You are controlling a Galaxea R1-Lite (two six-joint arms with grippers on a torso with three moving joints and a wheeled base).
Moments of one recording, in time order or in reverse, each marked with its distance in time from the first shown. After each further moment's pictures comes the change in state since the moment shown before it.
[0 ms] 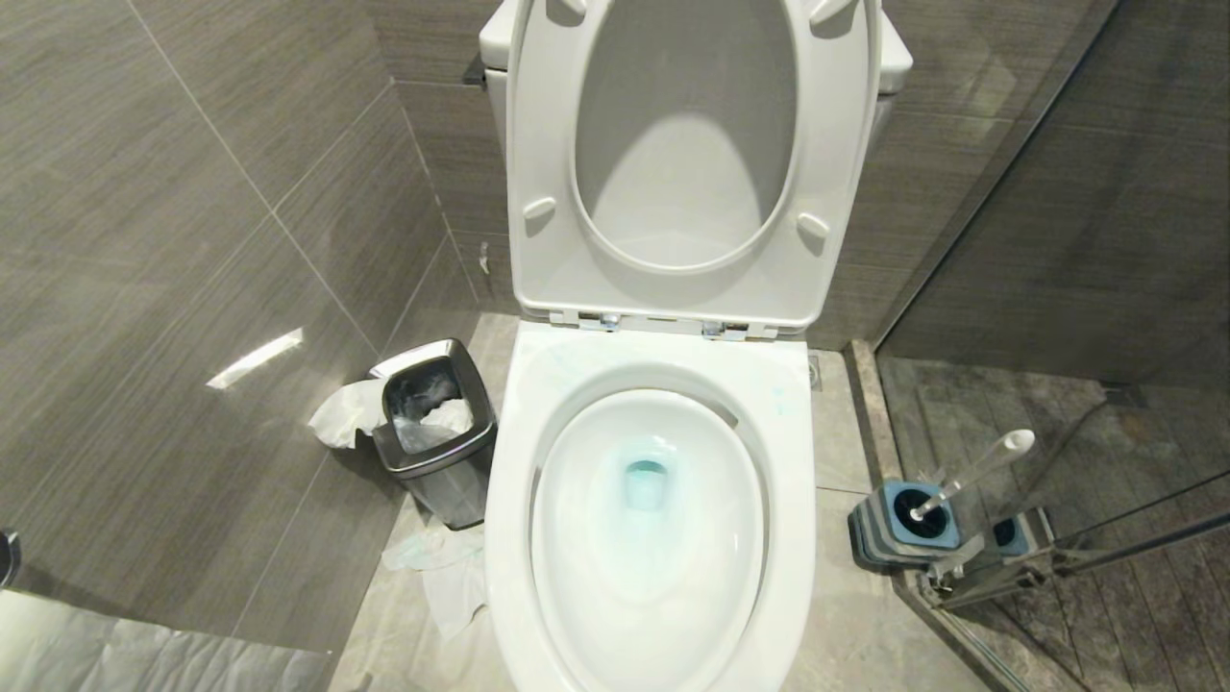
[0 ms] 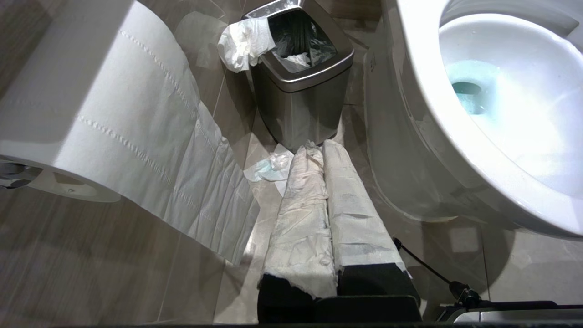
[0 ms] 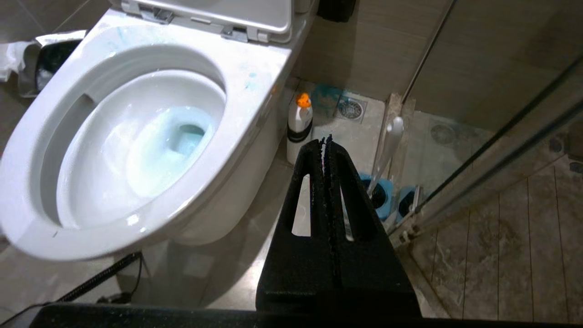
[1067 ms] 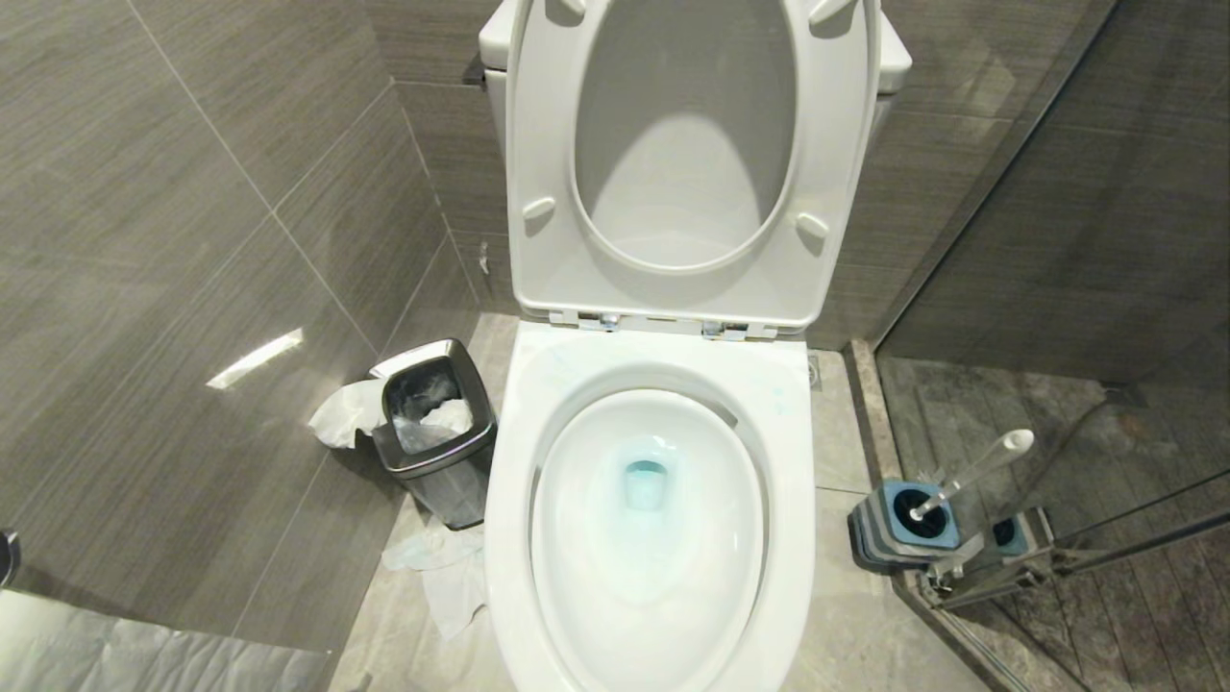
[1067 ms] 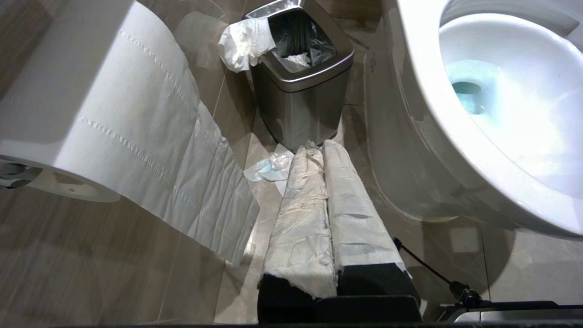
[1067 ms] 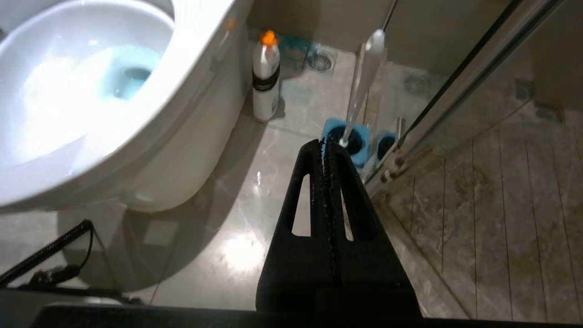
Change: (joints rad) left arm 0.000 0.000 0.000 0.000 0.000 0.000; right arm 0.000 -0.224 0.343 -0.061 -0.114 -0.037
